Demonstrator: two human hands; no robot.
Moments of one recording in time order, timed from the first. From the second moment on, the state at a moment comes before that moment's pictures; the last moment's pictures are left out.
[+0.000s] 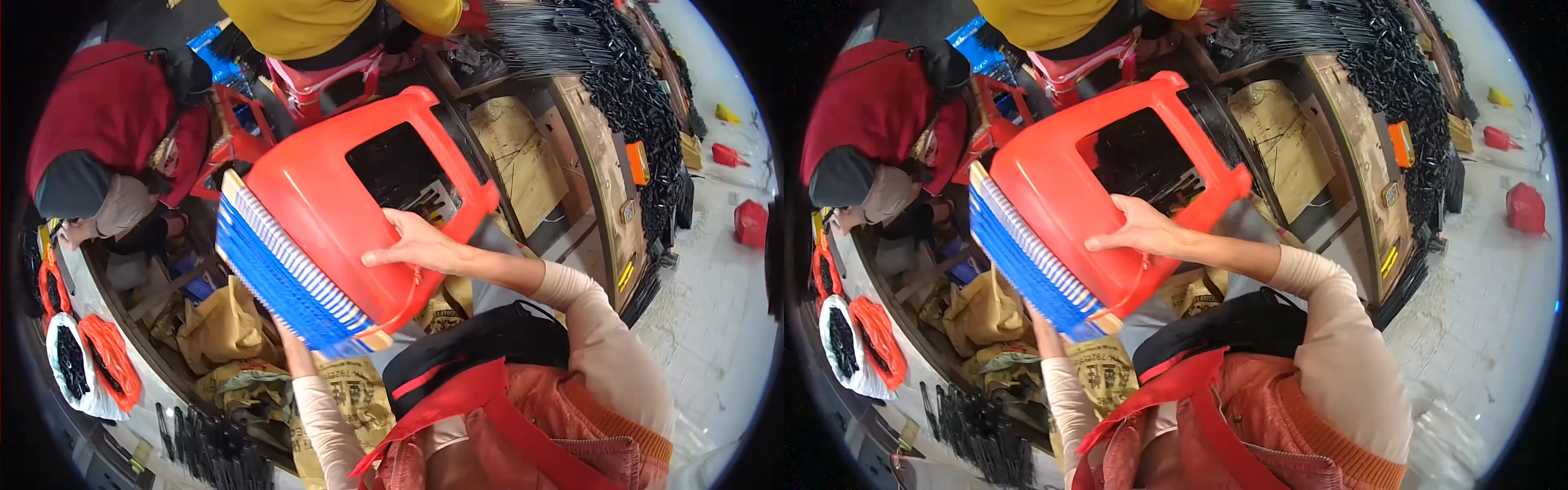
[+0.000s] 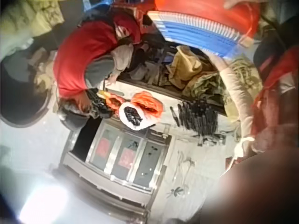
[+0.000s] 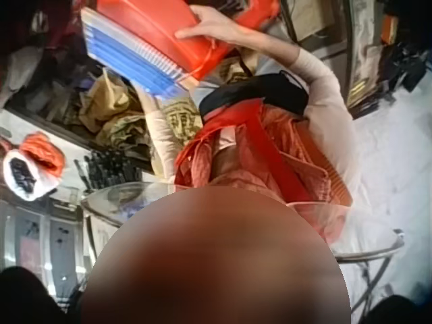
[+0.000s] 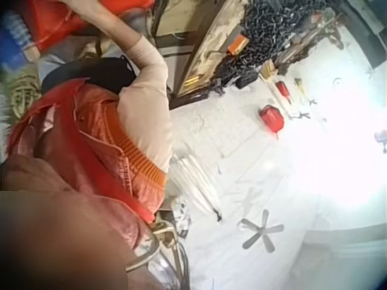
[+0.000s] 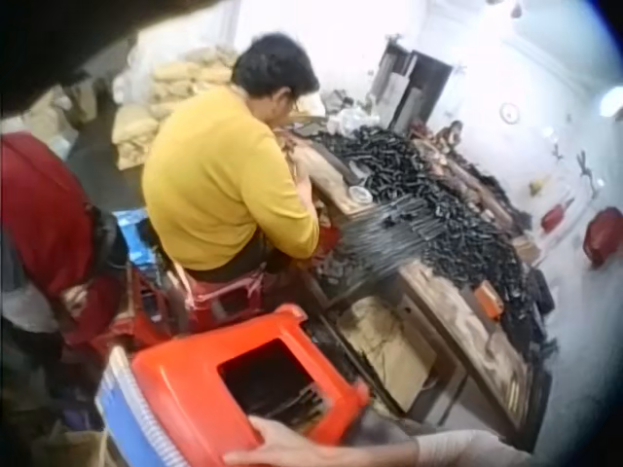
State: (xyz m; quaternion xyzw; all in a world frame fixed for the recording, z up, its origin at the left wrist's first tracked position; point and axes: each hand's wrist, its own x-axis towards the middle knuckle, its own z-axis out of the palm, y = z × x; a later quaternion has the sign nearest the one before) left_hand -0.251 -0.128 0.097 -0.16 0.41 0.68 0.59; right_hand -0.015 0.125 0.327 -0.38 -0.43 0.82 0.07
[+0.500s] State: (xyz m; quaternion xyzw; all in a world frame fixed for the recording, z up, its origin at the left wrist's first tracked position) left_hand -0.175 -0.351 0.014 -0.31 0.62 0.40 0.60; right_hand 0.078 0.125 0.244 -0.59 -0.63 0.50 -0.03
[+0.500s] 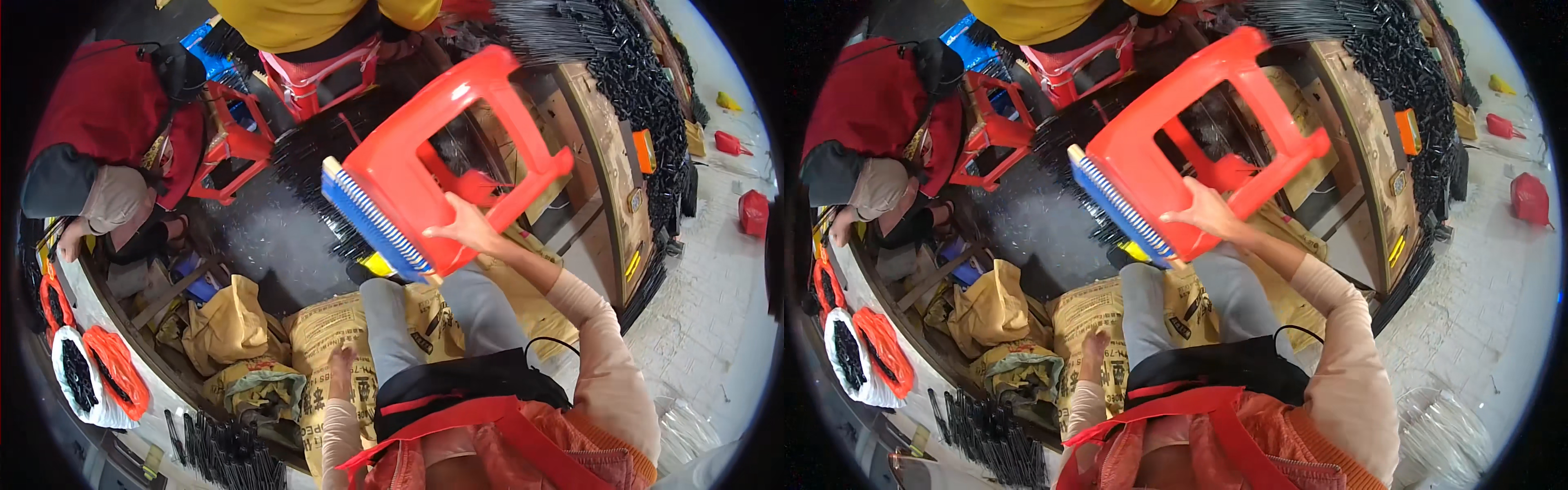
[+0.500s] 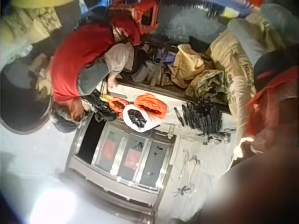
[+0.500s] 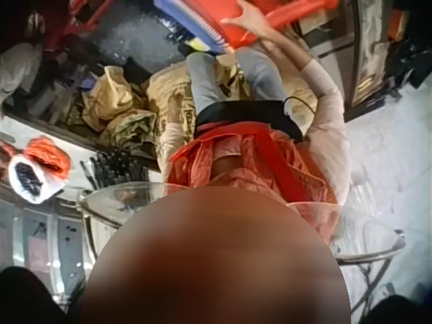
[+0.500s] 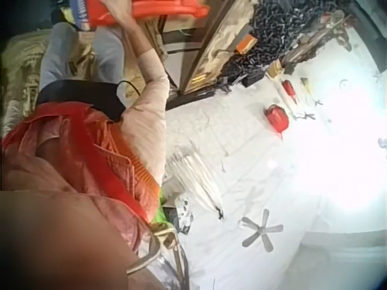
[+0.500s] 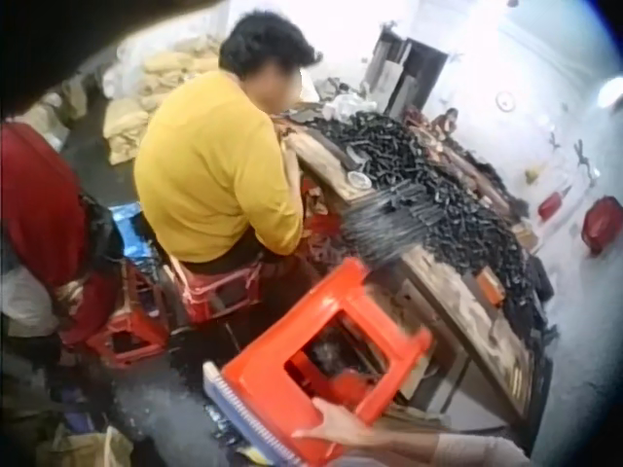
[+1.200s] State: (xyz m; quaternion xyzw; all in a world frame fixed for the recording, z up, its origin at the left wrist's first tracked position) left_hand -0.041 -0.347 0.087 -0.10 0.81 0.11 0.56; right_hand 0.390 0.288 0.101 -0.66 -0.63 0.40 0.08
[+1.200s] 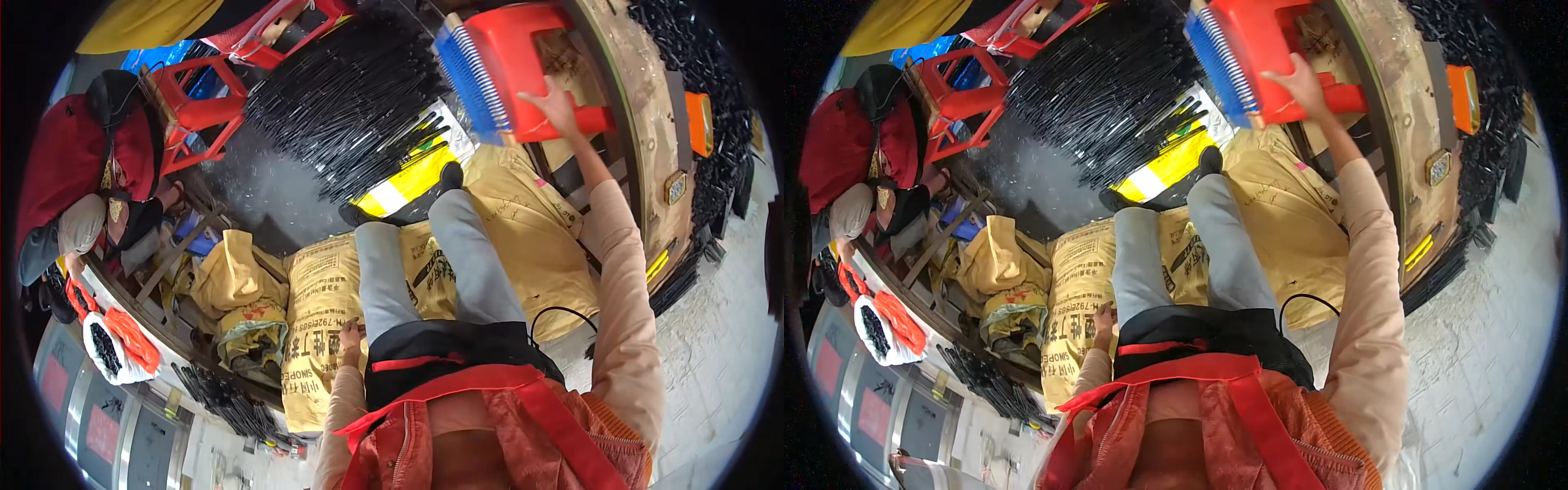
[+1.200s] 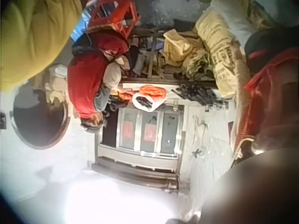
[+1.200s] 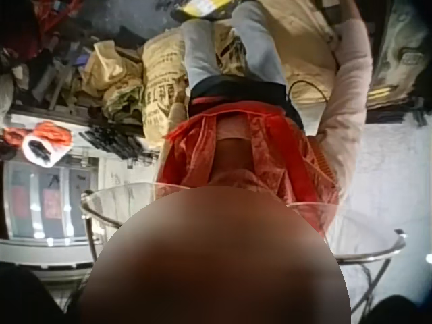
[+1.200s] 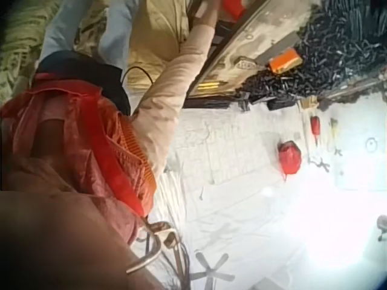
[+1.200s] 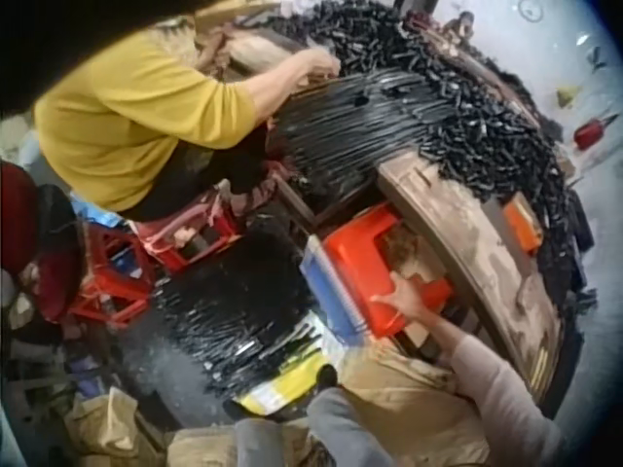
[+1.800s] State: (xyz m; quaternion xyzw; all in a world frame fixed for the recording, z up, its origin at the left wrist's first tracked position) left_hand 0.001 -0.454 0.079 0.06 0.92 -0.01 0.40; right_hand 0.390 0.274 -0.029 -0.69 -0.68 0.11 0.21
